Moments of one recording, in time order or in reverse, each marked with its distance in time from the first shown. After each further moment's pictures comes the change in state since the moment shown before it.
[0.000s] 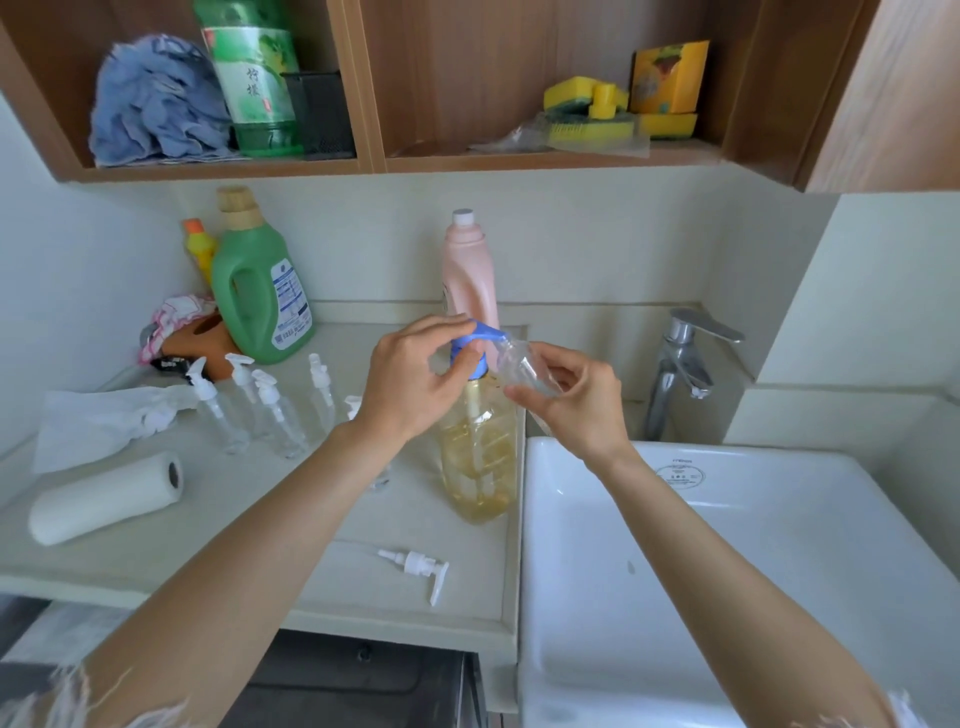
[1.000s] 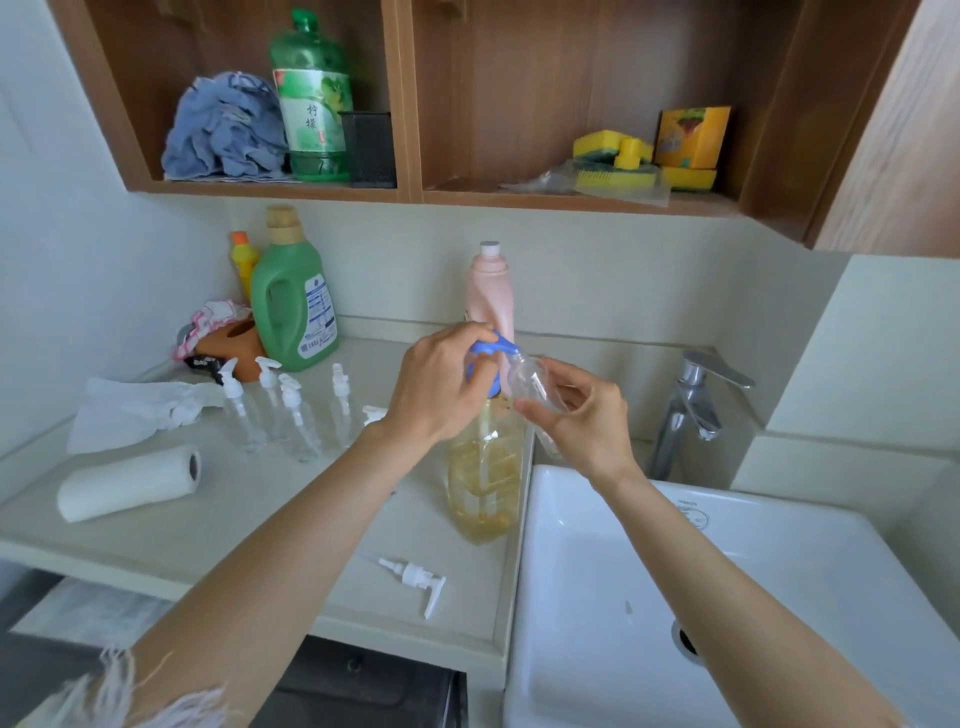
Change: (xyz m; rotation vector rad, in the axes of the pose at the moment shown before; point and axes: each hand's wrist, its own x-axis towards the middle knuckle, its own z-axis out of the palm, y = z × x) left_hand 0.007 0.024 -0.002 0.109 0.002 -0.047; right_hand 0.003 -0.008 -0.005 0.015 -0.072 -0.084
